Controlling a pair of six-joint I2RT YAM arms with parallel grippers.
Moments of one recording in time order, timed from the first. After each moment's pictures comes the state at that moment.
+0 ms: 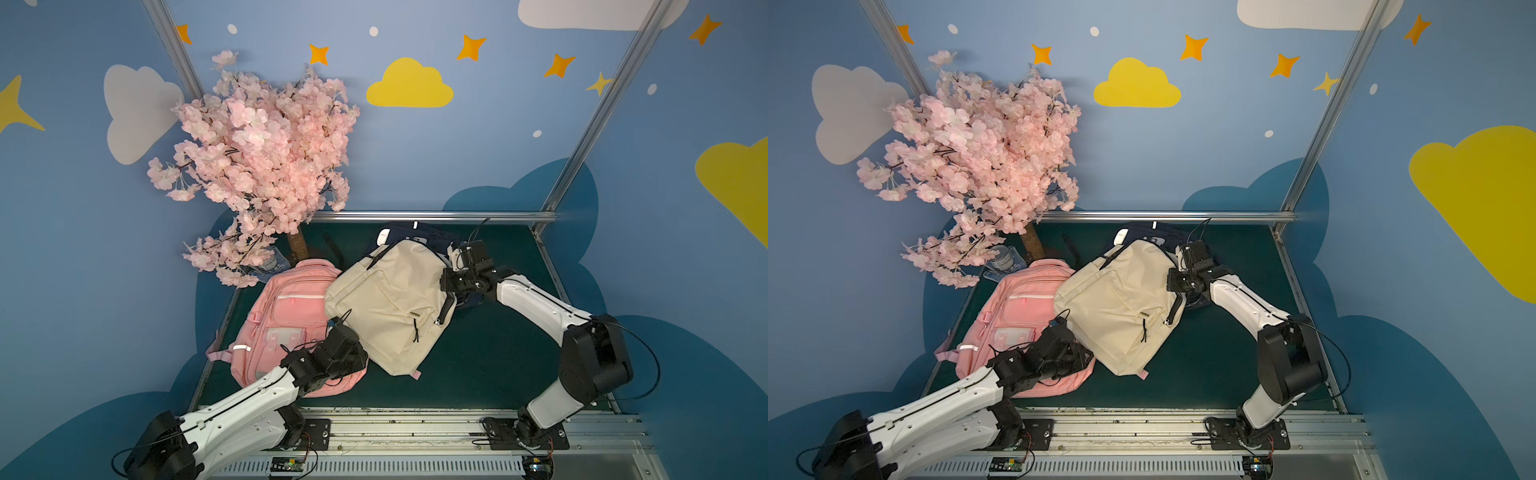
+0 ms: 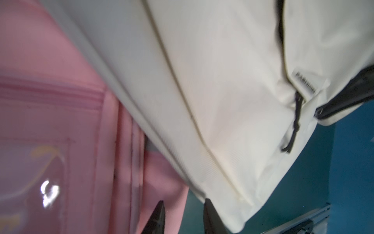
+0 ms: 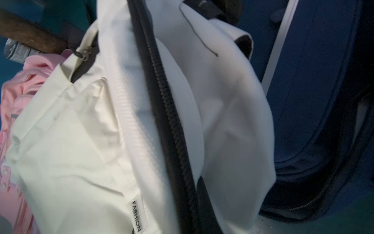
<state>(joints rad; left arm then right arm) -0.80 0.91 0.45 -0.48 -0.01 -1.06 0.45 1.66 1.21 -0.46 -0.16 0.41</state>
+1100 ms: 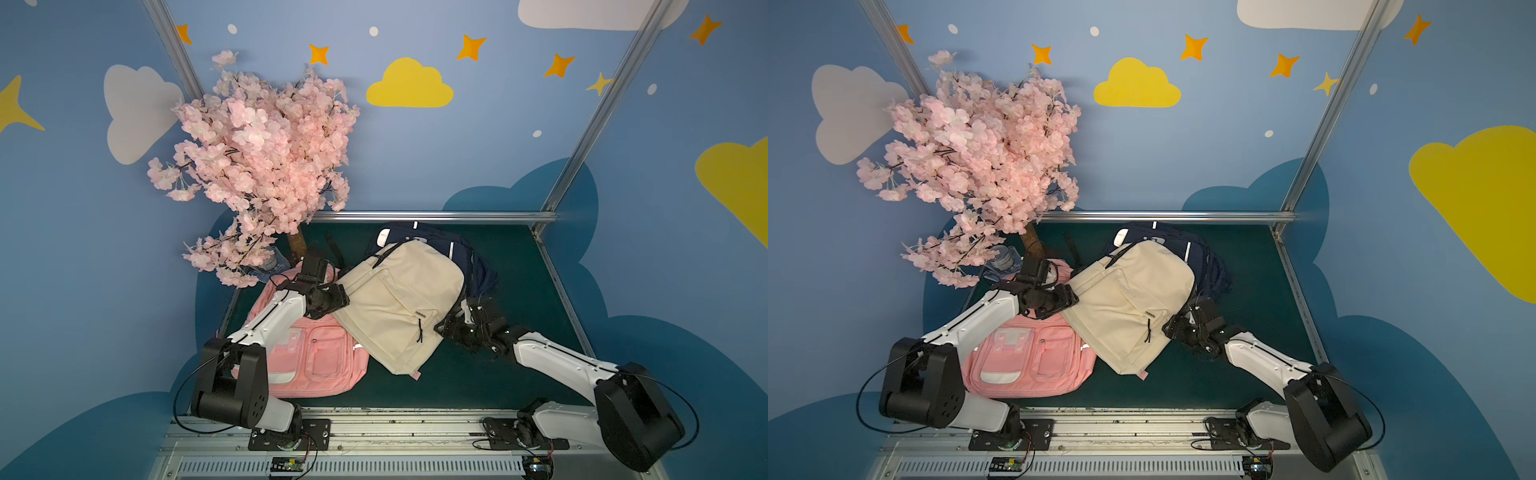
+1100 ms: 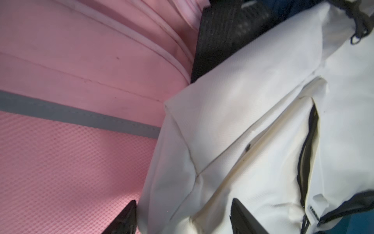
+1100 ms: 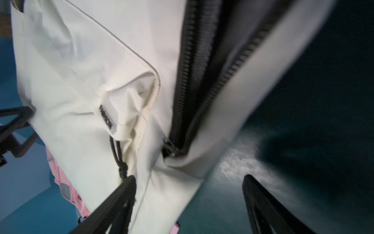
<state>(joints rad) -0.18 1.46 0.95 -0.59 0.22 -0.58 0.55 1.31 0.56 -0.14 -0.28 0.89</state>
